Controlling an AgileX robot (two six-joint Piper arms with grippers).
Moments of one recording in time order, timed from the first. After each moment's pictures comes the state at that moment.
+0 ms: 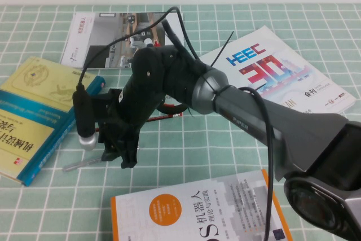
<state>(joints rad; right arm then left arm) 0.81 2.42 -2.23 0.39 1.05 -1.22 -0.07 -0.01 0.02 -0.04 0.38 0.00</state>
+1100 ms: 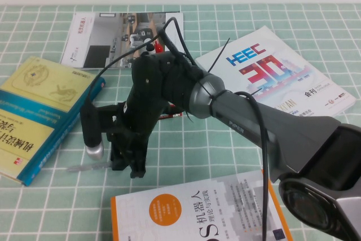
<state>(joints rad) 0.81 2.45 -2.24 0.34 1.16 -1.17 -0.07 -0.01 0.02 -0.04 0.38 0.00</state>
